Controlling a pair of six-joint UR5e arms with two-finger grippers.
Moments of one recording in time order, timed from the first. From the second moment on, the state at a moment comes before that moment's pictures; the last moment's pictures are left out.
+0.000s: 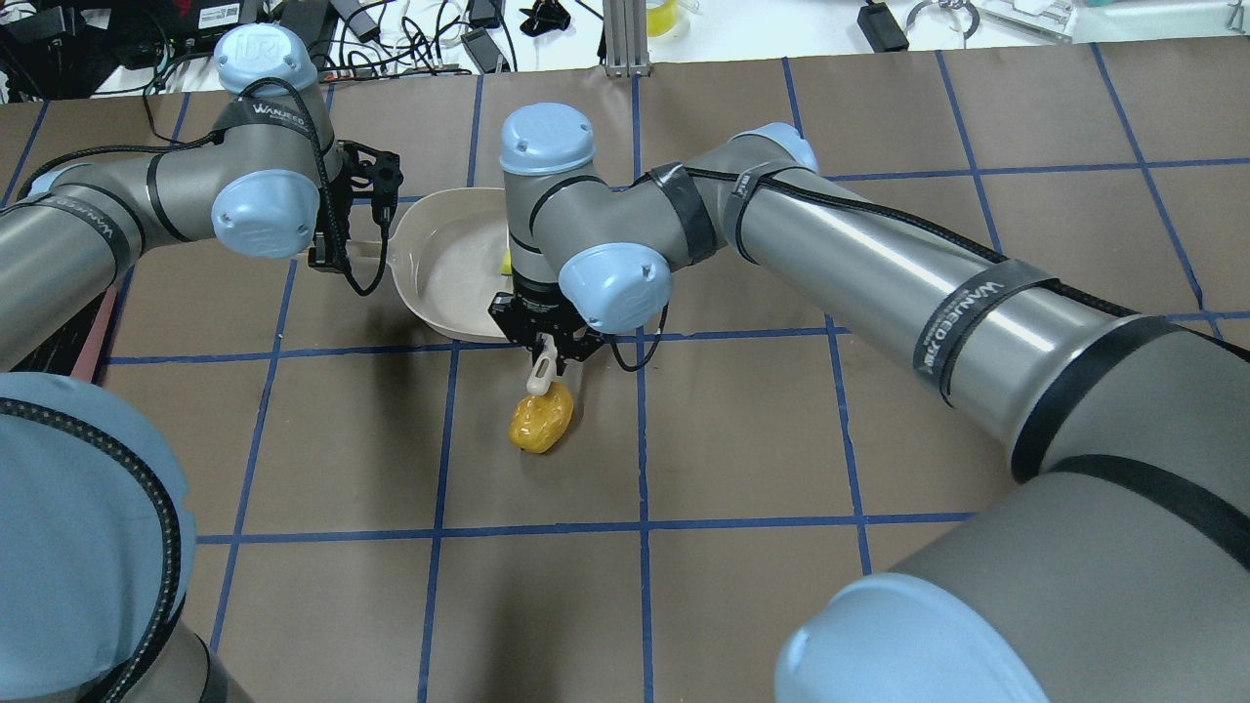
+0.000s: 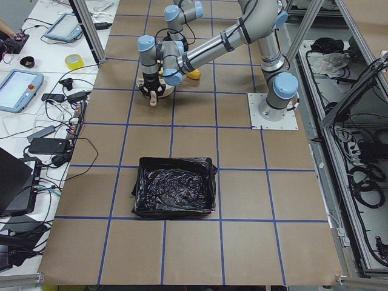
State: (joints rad) left arm -1.46 -2.07 -1.62 -1.00 1.78 1.61; right arm 2.07 -0.94 1.41 -1.94 -1.35 0.81
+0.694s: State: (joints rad) left arm -1.46 -2.06 -1.62 -1.00 1.77 1.61; right arm 2.17 -0.86 1.24 -1.96 -1.25 0.98
